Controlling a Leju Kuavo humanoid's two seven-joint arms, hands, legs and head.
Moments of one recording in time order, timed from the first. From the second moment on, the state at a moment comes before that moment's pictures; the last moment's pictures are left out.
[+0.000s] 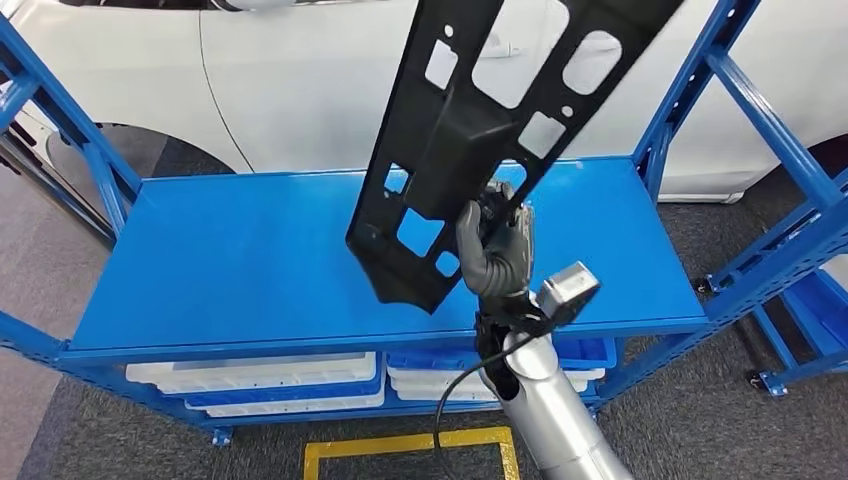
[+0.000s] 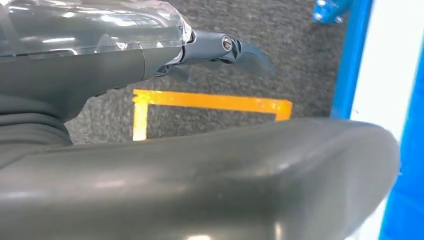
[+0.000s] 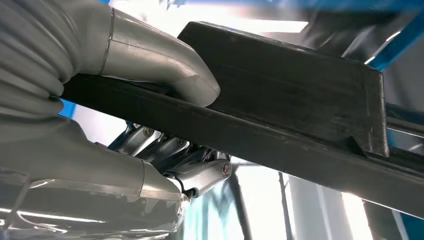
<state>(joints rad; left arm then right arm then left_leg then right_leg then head) -0.11 -0.06 1.12 -0.23 -0.83 -0.04 -0.54 -0.40 0.15 0.41 -1.46 0.01 -0.12 -0.70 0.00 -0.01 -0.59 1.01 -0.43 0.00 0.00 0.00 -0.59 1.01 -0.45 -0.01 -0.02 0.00</state>
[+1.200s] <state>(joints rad) -0.09 -0.04 1.15 -0.23 -0.82 -0.05 -0.40 -0.20 0.02 0.75 -1.77 0.02 0.12 -0.70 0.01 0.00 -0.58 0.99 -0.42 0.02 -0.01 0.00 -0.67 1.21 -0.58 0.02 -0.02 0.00</state>
